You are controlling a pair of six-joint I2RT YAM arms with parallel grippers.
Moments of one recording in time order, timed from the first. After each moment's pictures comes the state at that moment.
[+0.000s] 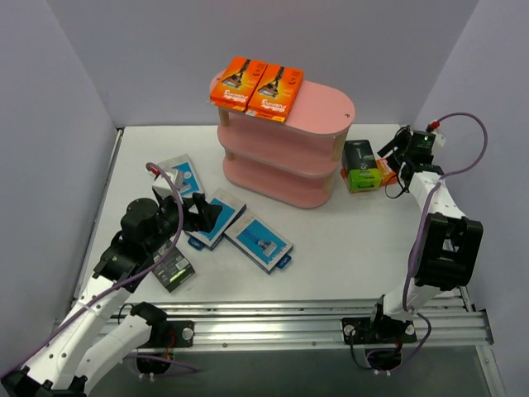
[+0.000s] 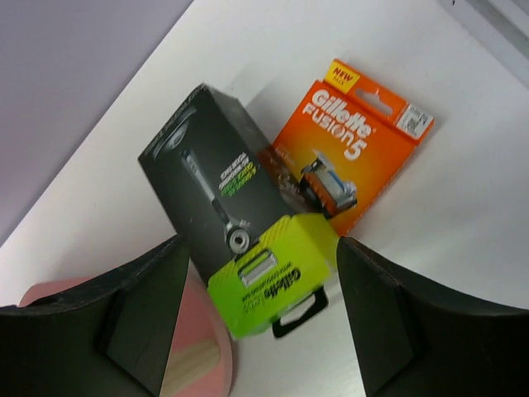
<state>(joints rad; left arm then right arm) -0.47 0.74 0.79 -0.25 0.07 -0.36 -0.21 1.60 1.16 -0.13 0.01 0.62</state>
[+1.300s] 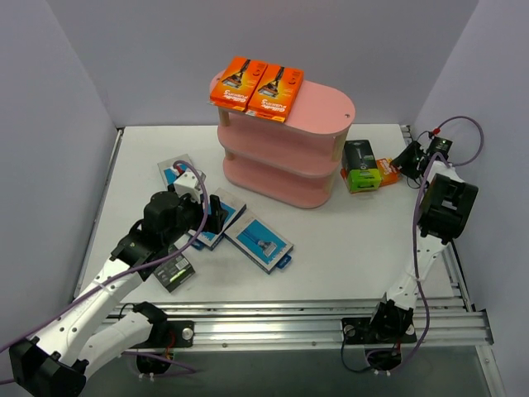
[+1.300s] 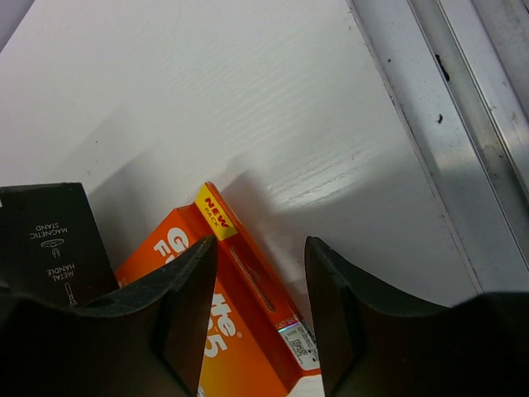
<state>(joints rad) -0.55 0.88 0.79 -0.27 -0.03 -0.22 -0.43 2.31 1.68 -0.14 -0.37 0.36</state>
